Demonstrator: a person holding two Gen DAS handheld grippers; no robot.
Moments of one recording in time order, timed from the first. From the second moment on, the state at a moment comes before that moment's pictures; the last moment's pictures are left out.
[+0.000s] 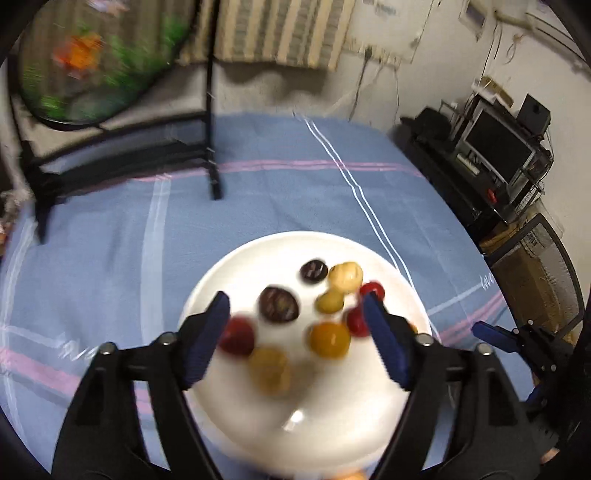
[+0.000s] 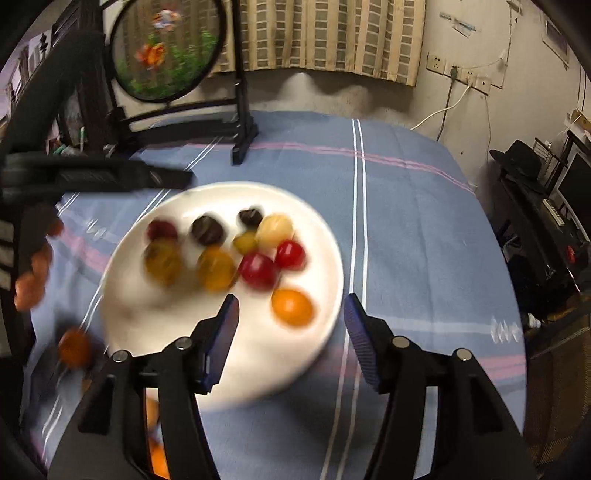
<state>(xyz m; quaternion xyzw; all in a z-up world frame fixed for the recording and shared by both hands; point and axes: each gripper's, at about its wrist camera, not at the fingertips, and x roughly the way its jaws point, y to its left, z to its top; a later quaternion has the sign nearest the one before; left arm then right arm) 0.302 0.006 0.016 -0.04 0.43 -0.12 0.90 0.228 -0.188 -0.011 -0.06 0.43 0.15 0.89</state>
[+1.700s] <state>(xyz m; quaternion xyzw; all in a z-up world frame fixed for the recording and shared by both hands) 0.051 0.002 -0.063 -0.02 0.47 -0.13 0.87 0.102 -0.175 -0.068 0.00 0.47 0.19 0.86</state>
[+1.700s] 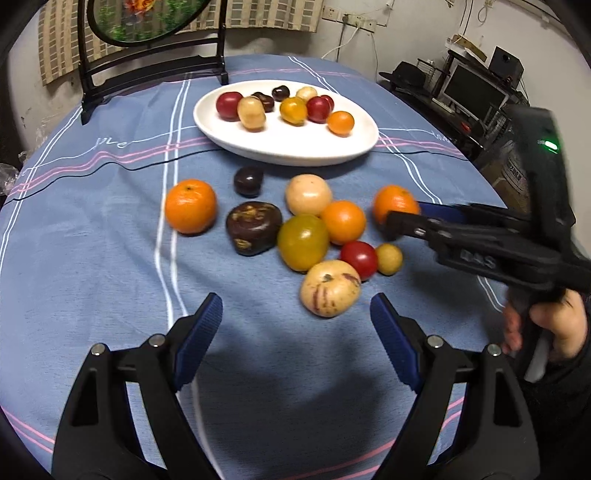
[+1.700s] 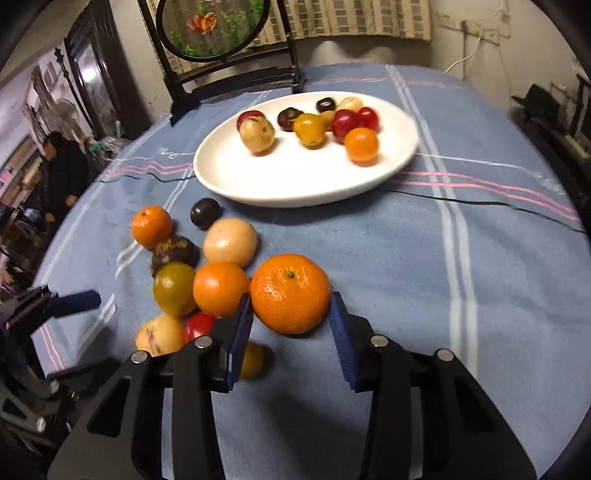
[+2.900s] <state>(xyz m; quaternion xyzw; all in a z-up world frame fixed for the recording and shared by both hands) 0.070 -0.021 -0.088 -0.01 0.46 -0.15 0.87 0.053 -0.202 -0.074 0.01 0.48 0.17 0.86</state>
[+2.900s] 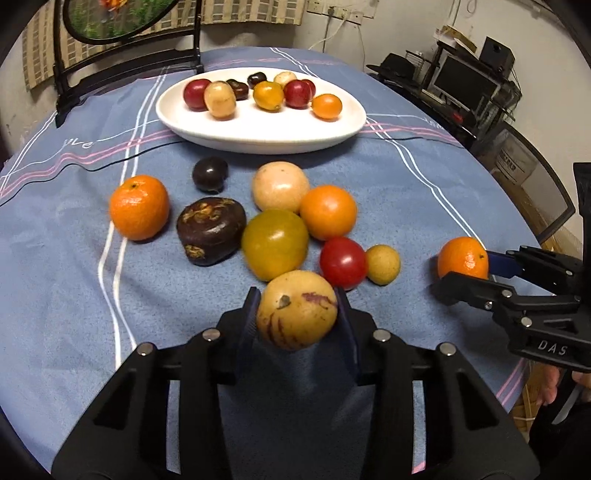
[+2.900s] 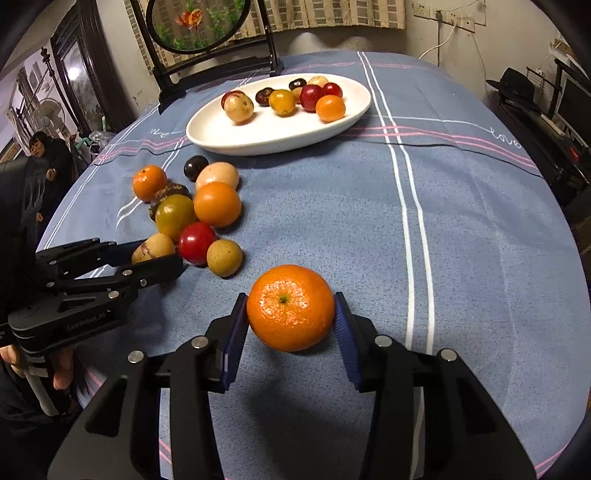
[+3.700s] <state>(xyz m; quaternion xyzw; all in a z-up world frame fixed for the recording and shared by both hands) 0.092 0.013 -0.008 -0.03 0.42 -0.16 0.89 0.096 -0.168 -0.032 -0.02 0.46 0.22 0.86</state>
